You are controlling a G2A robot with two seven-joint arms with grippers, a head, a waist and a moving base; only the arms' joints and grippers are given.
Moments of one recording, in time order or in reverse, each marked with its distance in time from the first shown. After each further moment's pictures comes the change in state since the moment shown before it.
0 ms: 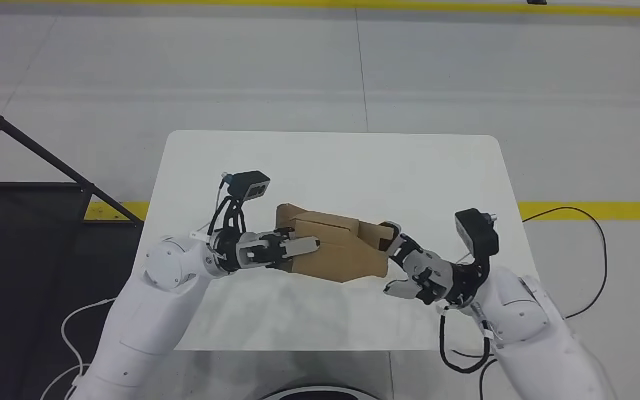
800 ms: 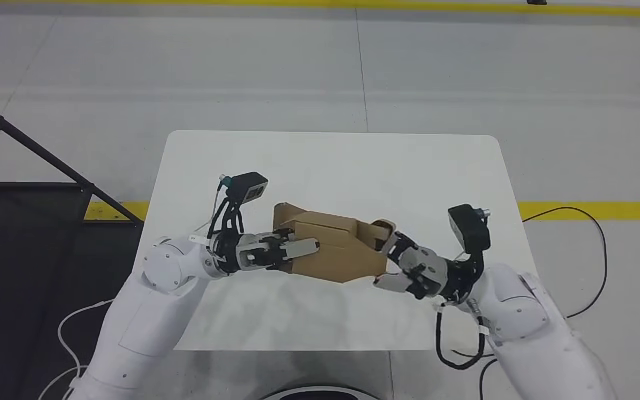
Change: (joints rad) left arm 0.008 0.009 -0.002 -0.007 0.043 -0.029 0.021; right arm 0.022 -0.004 -0.008 -0.003 -0.019 0.046 0.012
